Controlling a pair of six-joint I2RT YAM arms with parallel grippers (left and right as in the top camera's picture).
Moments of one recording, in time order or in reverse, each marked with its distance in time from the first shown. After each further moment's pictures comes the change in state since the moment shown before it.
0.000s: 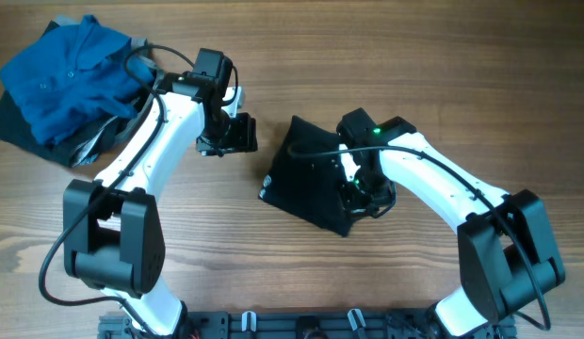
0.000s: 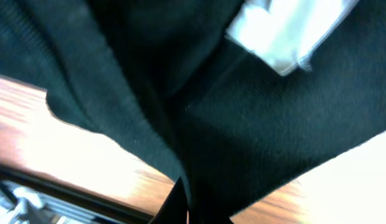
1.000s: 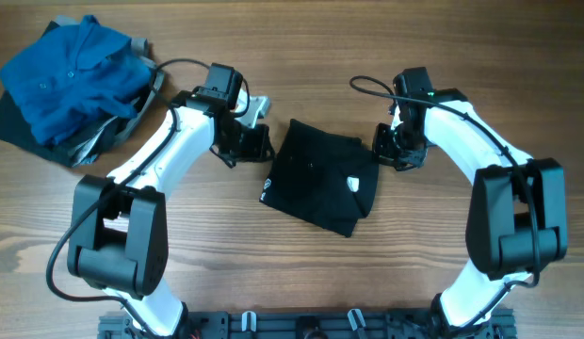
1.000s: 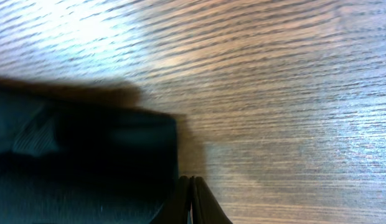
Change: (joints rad) left arm -0.039 -0.001 -0.132 0.230 0.268 0.124; right arm -0.318 0.140 0.115 0.246 0.098 0.131
